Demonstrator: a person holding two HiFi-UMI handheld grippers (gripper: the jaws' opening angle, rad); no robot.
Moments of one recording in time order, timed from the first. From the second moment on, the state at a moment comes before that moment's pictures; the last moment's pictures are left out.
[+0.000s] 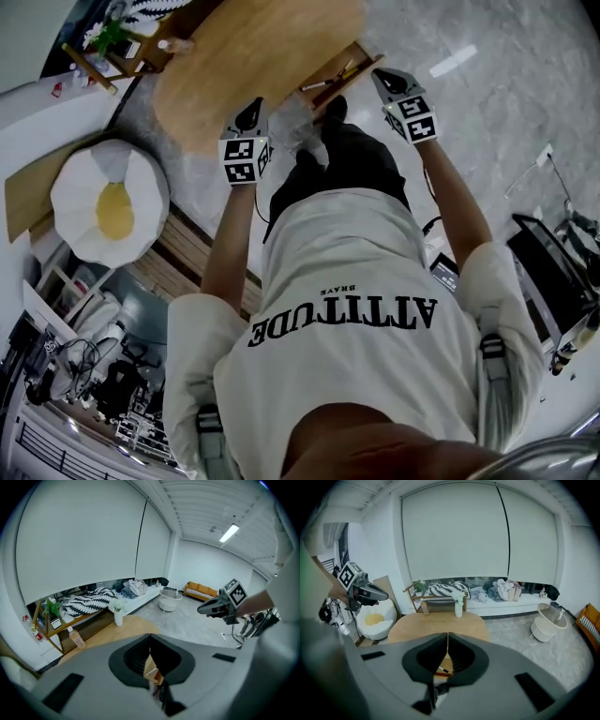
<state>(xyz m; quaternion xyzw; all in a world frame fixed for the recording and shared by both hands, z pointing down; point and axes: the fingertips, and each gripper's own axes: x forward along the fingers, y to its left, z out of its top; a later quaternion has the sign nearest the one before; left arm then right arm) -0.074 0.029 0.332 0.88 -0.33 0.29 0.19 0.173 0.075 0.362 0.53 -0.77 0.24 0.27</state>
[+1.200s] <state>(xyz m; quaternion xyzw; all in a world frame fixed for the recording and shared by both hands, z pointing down) -0.191 0.166 0.210 0.91 -0.34 0.19 0.11 0.096 0.233 0.211 0.60 -0.76 0.14 0.21</state>
